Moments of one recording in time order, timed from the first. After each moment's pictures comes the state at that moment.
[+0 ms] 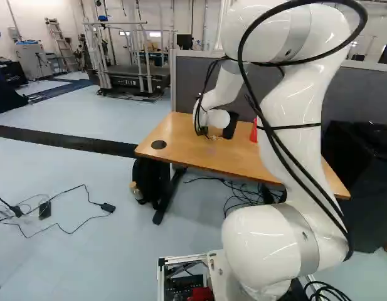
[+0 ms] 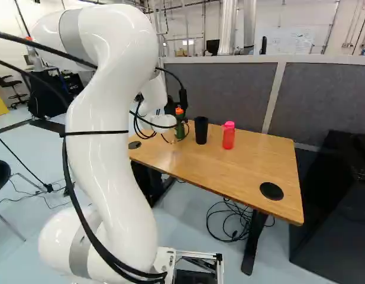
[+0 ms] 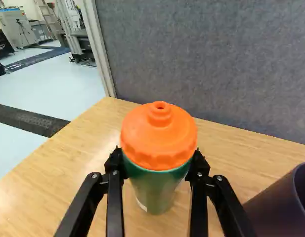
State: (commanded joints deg) arm -0.3 -27.4 -51.8 1.8 43.9 0.0
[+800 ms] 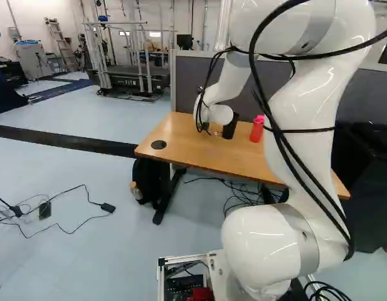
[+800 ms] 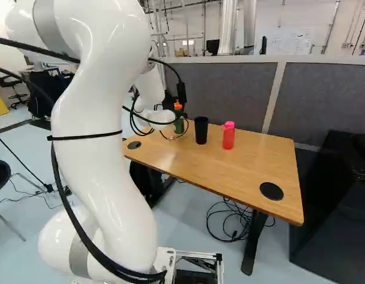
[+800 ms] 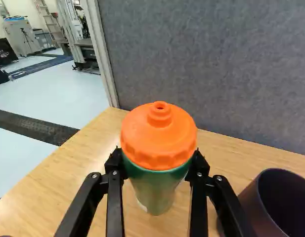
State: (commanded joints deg) arm -0.4 -20.1 -47.6 1.8 43.9 0.0
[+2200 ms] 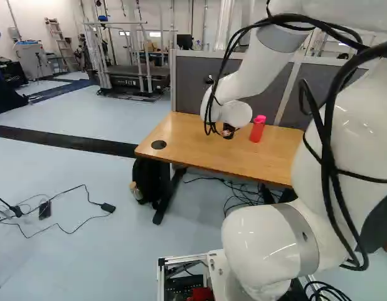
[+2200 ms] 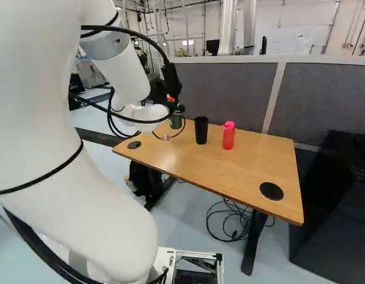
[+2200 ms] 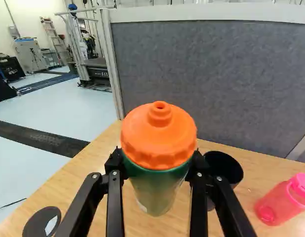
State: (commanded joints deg) arm -0.9 1.6 -31.6 1.8 43.9 0.0
